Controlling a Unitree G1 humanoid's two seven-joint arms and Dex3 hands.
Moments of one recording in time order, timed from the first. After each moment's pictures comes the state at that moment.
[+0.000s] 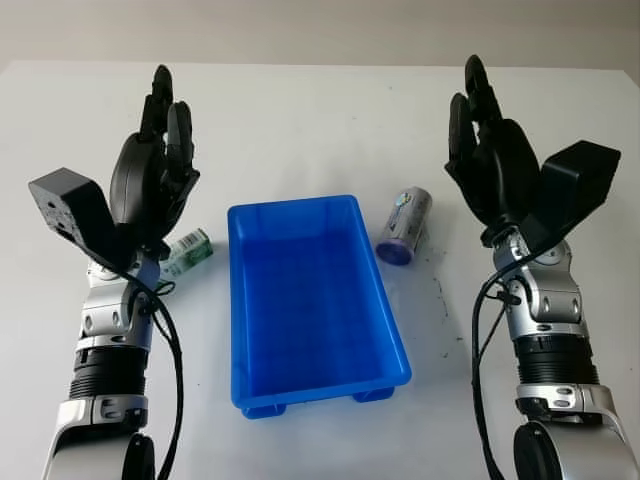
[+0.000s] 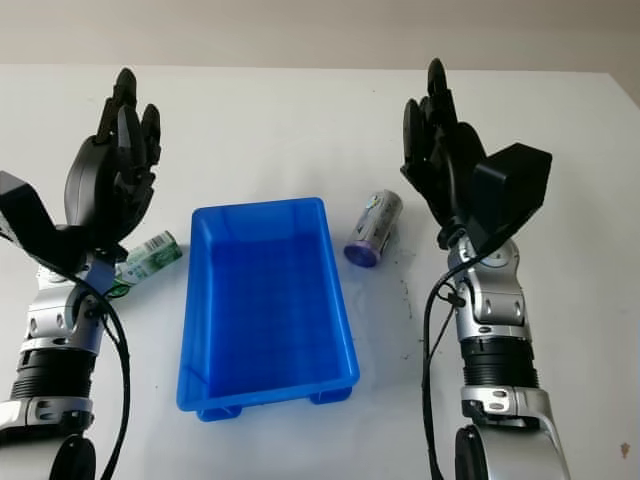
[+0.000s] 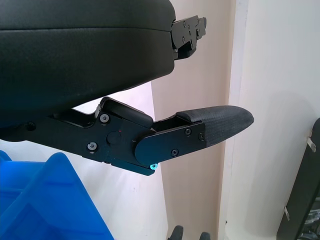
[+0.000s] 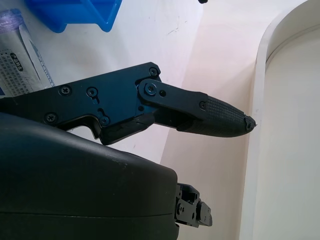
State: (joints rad) left arm -0.55 0.25 0.23 0.33 -0.27 -0.05 -0.27; right arm -0.59 -0.26 -0.16 0.30 0.16 0.04 0.20
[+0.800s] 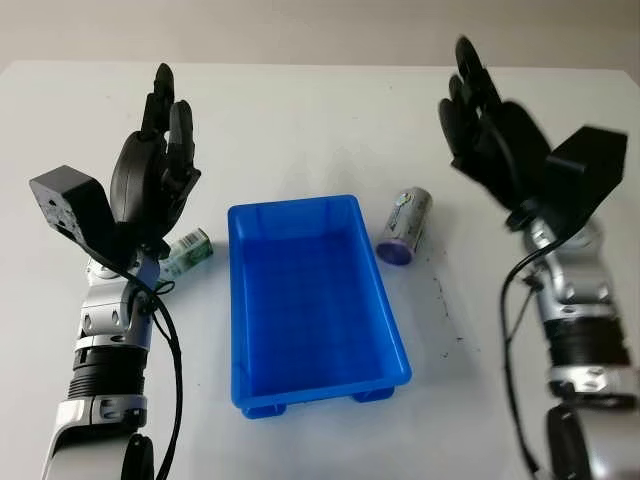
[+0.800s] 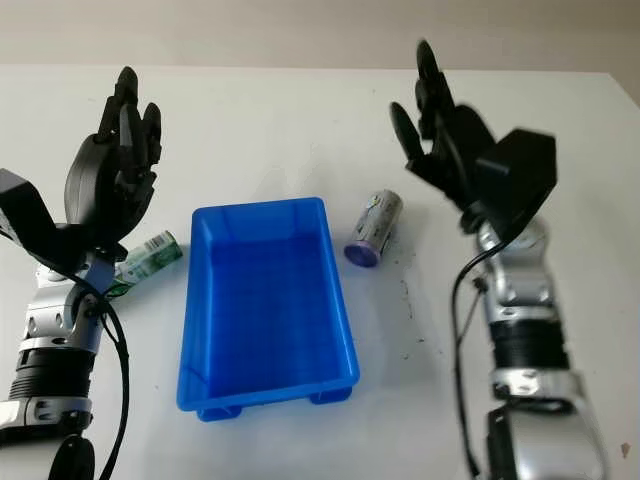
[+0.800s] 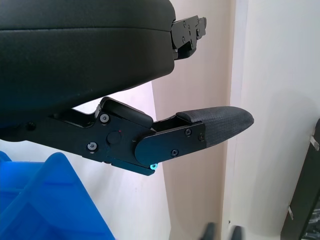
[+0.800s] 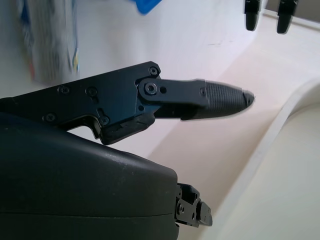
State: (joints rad) left arm -0.55 0.26 0.22 0.32 -0.26 -0.04 -0.26; right arm -0.74 -0.51 -0.09 0.42 -0.01 -0.12 0.43
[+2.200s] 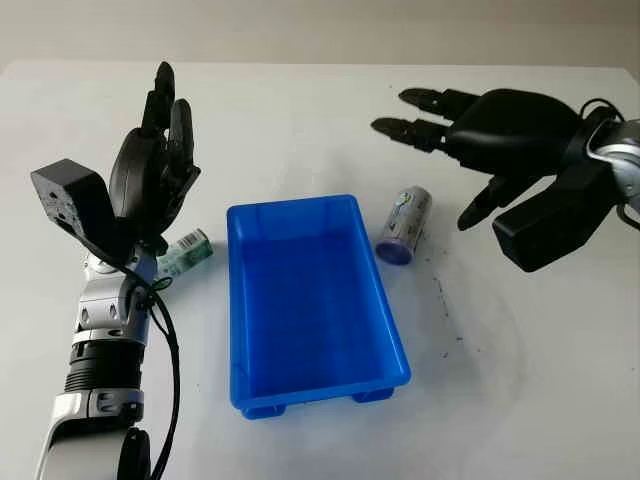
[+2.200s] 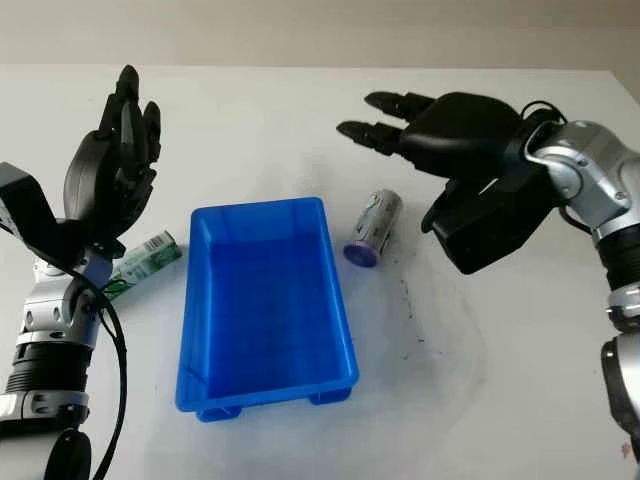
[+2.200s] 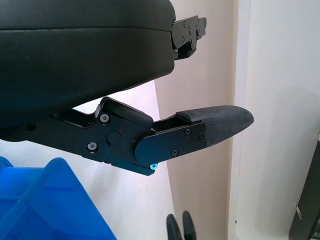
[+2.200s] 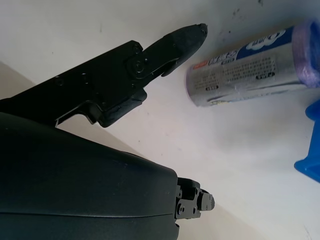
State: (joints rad) left arm -0.57 0.27 0.22 0.35 -0.25 -0.04 -0.27; right arm -1.01 -0.87 0.36 0.70 -0.76 -0.76 0.36
